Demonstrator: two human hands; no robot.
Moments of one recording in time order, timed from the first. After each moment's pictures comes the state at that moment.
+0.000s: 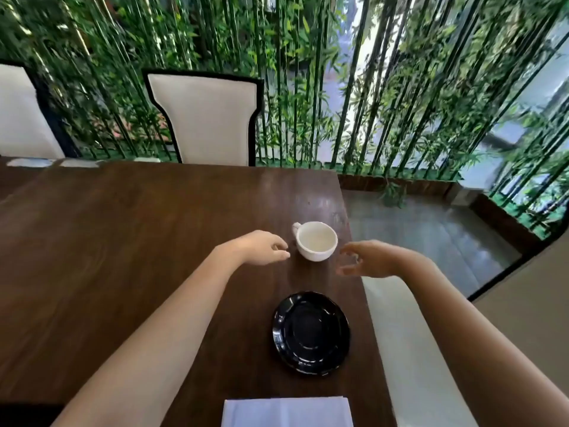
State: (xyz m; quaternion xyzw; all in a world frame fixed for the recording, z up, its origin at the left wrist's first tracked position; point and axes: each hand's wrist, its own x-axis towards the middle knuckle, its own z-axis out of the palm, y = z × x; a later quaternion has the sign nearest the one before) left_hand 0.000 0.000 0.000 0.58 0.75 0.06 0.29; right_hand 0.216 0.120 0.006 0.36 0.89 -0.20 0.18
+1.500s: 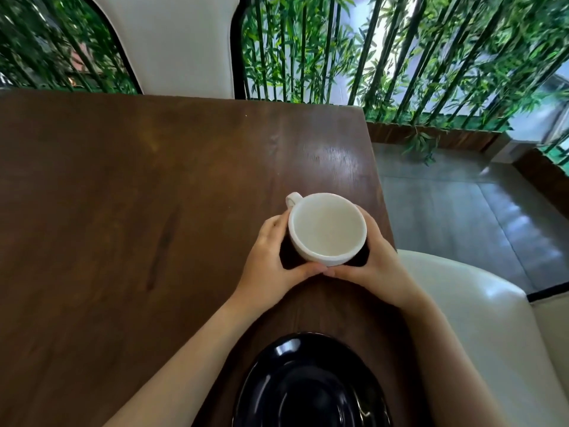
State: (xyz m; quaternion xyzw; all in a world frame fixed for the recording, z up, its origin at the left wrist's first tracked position) left_hand 0.014 0.085 -0.182 0.49 0.69 0.48 0.21; right_hand 0.172 0.203 -0.181 0.25 0.80 -0.49 -0.24
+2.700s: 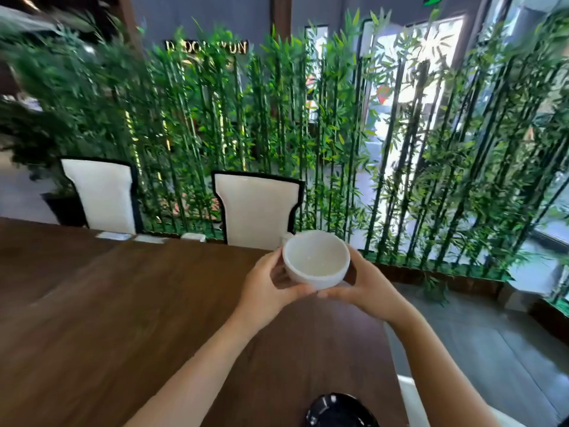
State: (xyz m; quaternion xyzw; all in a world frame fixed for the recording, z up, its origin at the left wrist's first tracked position) left_hand 0.003 -0.065 0.099 0.46 0.63 0.61 0.14; right_hand 0.148 0.076 0.114 0.16 0.85 -0.43 -0.26
